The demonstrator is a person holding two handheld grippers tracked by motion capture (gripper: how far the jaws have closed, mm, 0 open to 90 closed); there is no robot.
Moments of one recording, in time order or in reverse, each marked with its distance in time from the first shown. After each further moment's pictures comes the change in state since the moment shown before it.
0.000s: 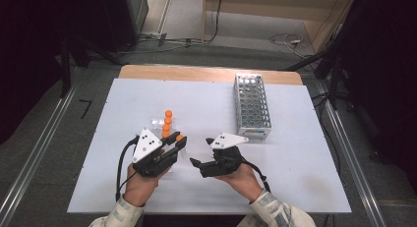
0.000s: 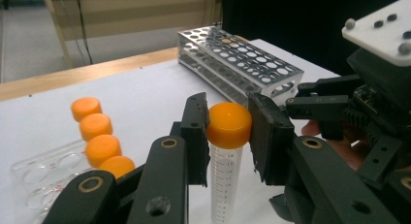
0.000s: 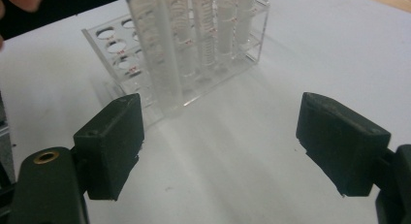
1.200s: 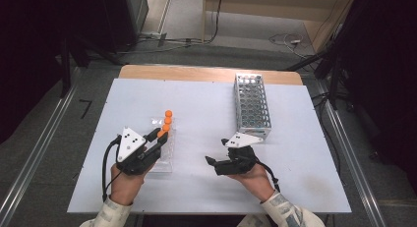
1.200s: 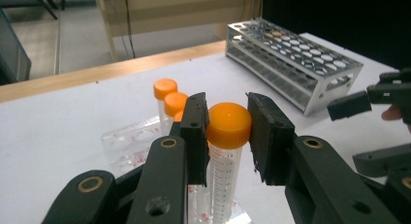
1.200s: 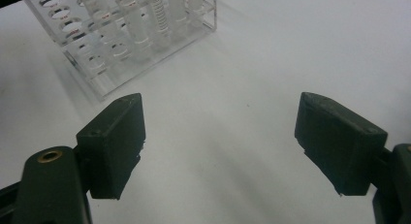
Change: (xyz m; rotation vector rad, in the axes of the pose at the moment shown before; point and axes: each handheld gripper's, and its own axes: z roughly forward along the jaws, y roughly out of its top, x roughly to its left) left arm 0.023 -0.012 -0.011 0.024 0.146 0.014; right arm -0.025 -0.022 -0.016 0.039 -0.066 0.056
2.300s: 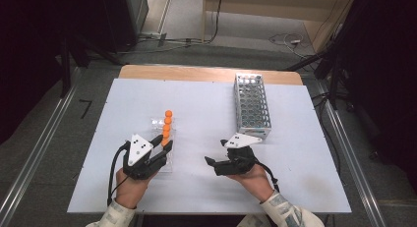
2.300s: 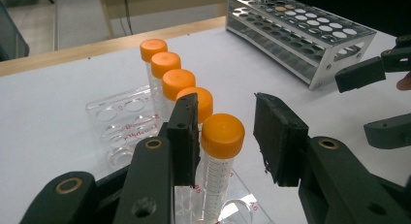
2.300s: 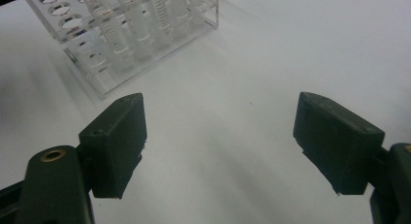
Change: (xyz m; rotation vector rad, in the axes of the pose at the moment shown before) left arm -0.004 -0.018 0.009 0.052 0.010 0.004; right arm 0.001 -0.001 0.002 0.007 0.004 0.001
